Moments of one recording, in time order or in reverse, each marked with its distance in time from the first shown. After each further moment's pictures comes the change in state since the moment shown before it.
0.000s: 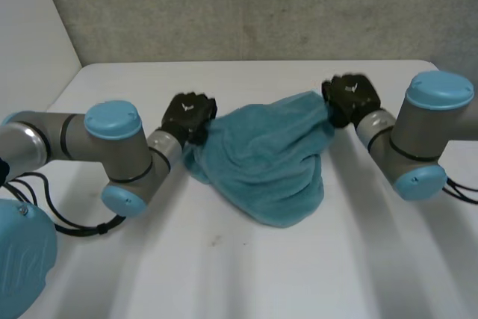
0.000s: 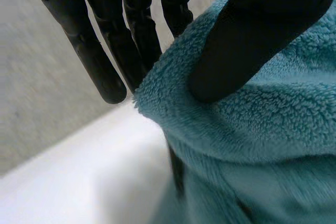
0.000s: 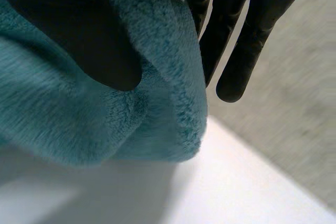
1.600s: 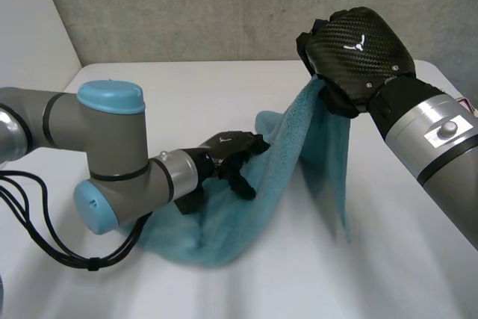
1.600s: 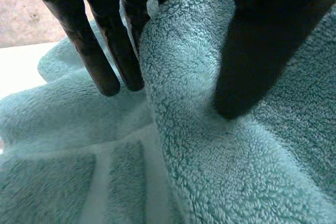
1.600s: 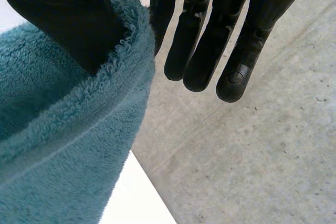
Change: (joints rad) left arm -0.078 0.196 -0.087 -0.444 0.306 -0.249; right arm 0.134 -0.806 0.529 0.030 -0.105 -0.128; left_hand -0.530 -0.537 -0.535 -0.554 -0.548; right_hand 0.013 0.000 0.008 0.003 0.025
